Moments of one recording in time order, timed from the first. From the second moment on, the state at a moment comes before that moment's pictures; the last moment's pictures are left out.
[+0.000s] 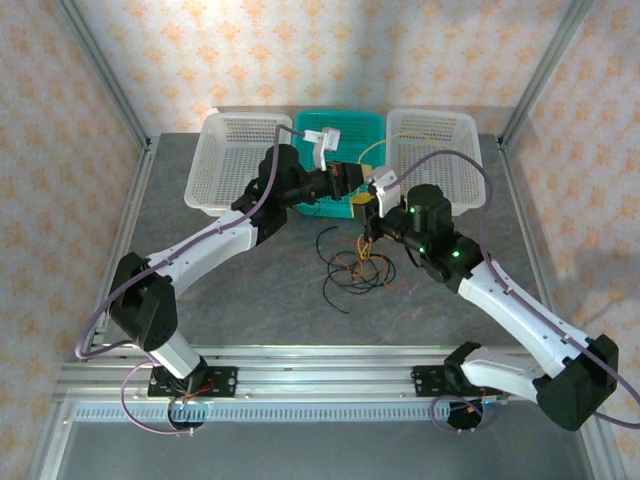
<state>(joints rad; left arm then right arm) -0.60 1.62 1.32 0.28 0.52 -0.73 0.61 1.08 0.96 -0.14 -0.18 0.01</state>
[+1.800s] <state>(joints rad) -0.68 2.03 1.57 0.16 -0.15 -0.57 0.17 2.28 2.10 -0.56 0.29 0.12</state>
